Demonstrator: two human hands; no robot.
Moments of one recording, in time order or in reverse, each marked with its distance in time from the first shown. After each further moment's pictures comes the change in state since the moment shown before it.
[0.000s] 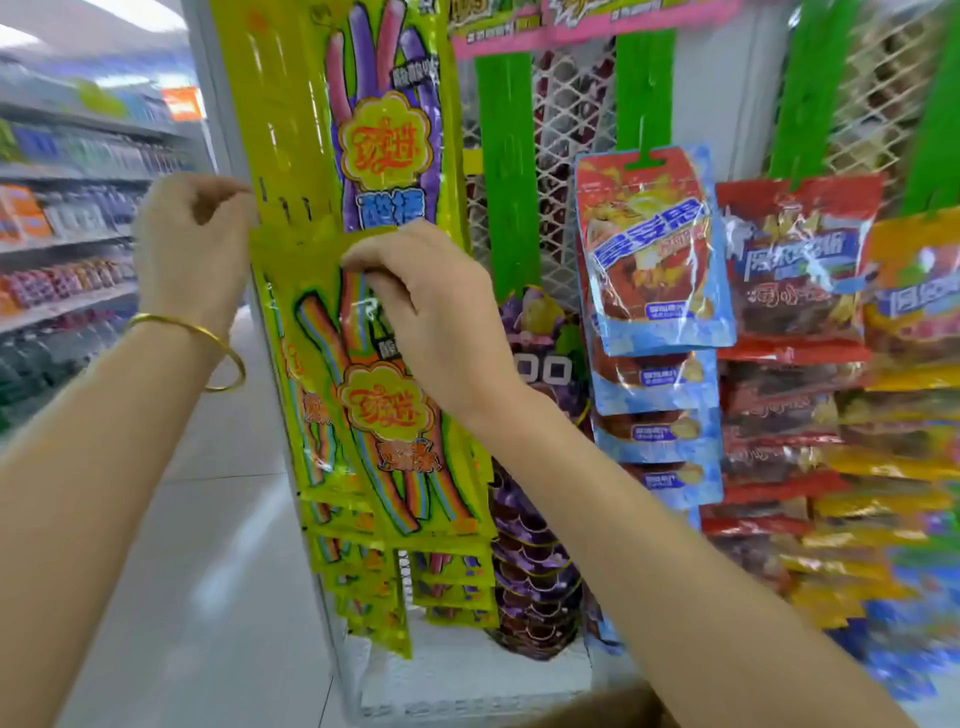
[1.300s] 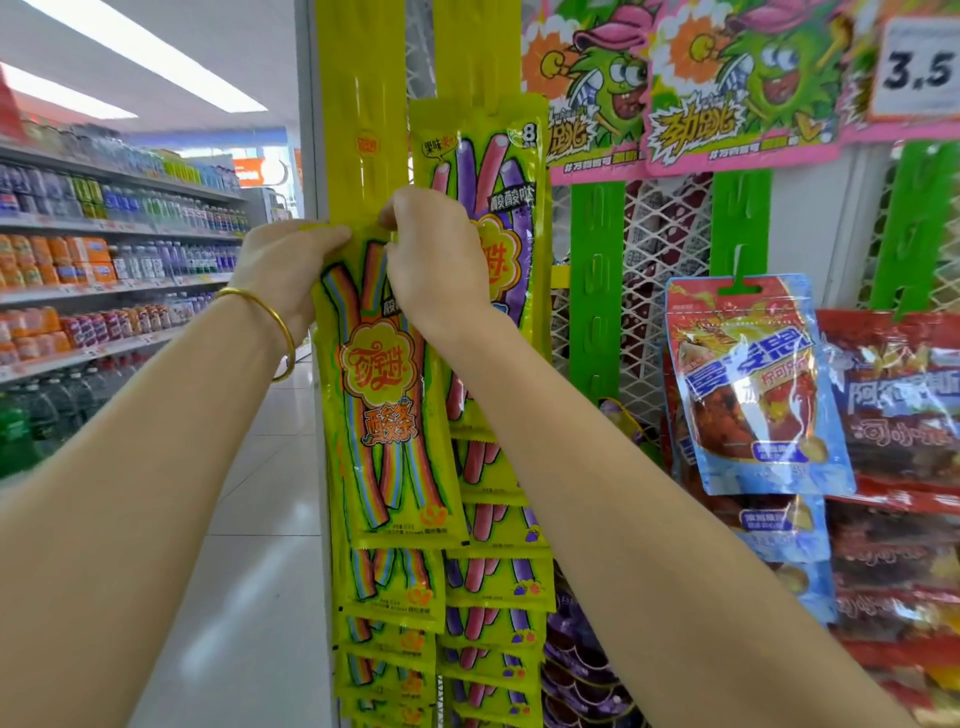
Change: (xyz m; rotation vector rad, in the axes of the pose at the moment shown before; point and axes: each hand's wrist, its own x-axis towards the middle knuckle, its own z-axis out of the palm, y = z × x) left_hand 0.084 0.010 0.019 -0.478 -0.064 -0.286; right_hand 0.131 -0.005 0.056 -0.374 -0.165 0.211
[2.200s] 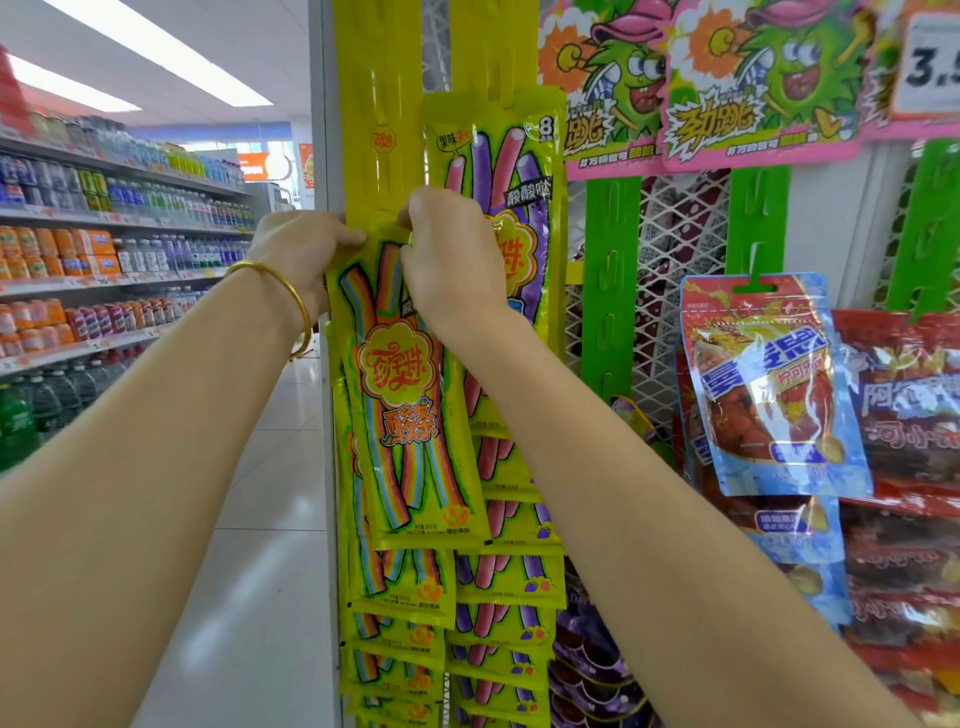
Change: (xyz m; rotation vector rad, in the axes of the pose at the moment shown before) left_hand 0.007 0.007 0.000 0.010 -0.120 -0.182; right_hand -0.004 0.001 -0.002 -0.064 -0.006 -0.006
